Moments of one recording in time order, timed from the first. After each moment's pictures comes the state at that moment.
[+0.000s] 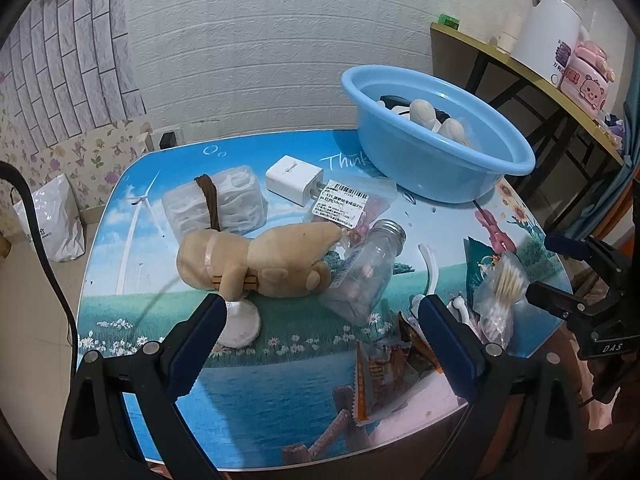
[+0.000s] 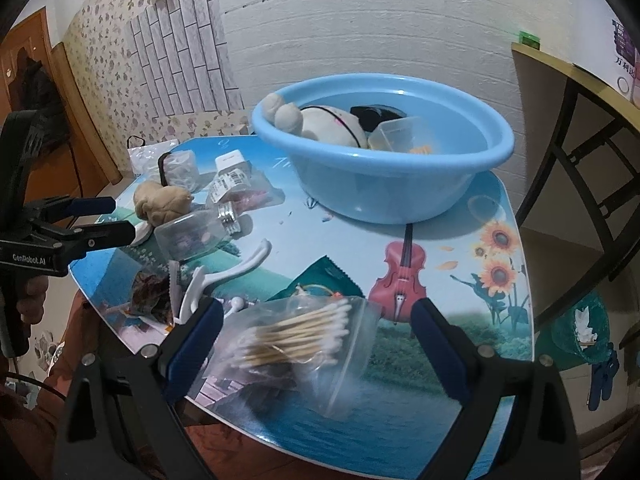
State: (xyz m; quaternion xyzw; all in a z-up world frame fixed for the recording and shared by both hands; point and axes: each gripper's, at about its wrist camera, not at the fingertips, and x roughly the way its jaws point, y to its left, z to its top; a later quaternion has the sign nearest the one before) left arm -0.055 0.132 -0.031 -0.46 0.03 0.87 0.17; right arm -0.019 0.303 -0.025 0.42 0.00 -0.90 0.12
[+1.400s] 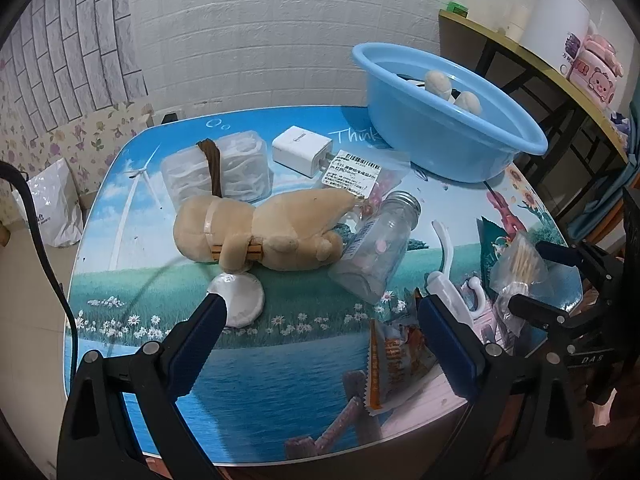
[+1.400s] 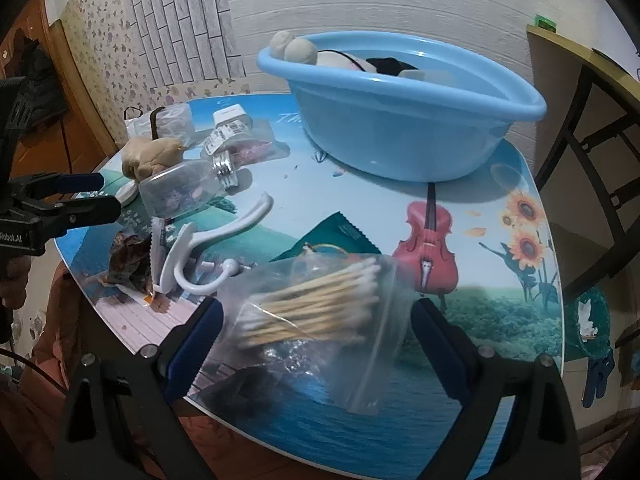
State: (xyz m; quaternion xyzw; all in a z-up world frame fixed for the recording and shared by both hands) left arm -0.054 0.128 -0.051 -0.48 0.02 0.86 0.16; right arm -0.023 0.291 -0.057 0.46 0.02 -0.88 0.12
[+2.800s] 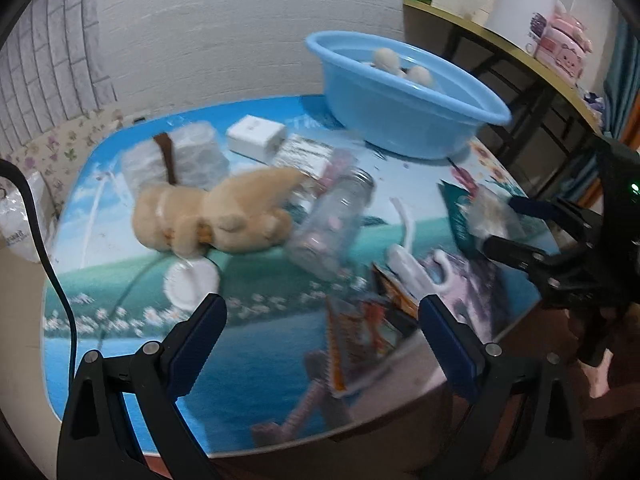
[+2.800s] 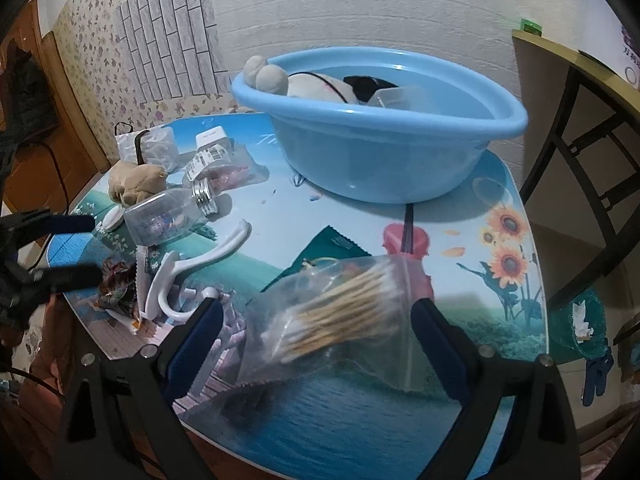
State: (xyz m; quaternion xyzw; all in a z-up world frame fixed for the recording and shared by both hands) left arm -0.034 0.145 -0.058 -0.48 0.03 0.85 0.22; right arm -0.035 0.299 -0.050 0.44 0.01 -0.89 0.11
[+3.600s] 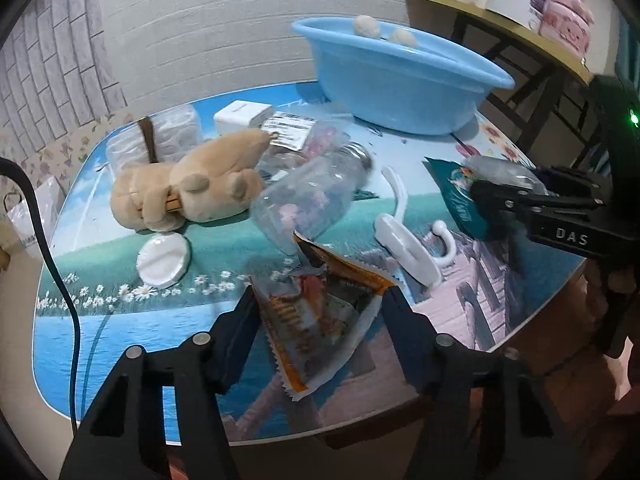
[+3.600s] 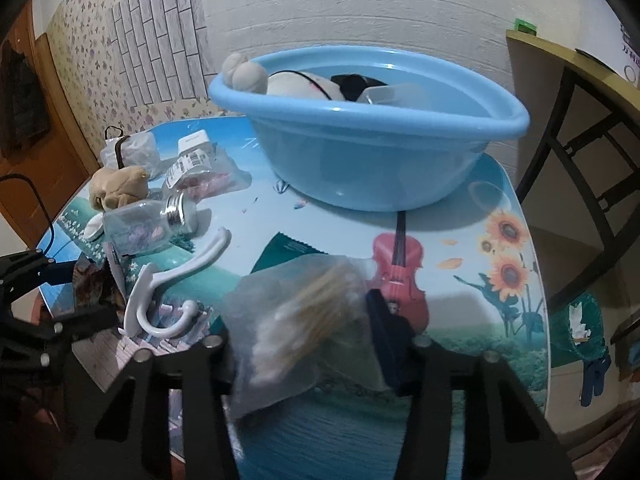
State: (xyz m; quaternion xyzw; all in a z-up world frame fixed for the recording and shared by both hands) left arm -0.018 0.171 -0.080 -0.47 0.06 0.87 0.17; right arm -0.043 0.306 -0.054 0.43 0.01 -0.90 0.09
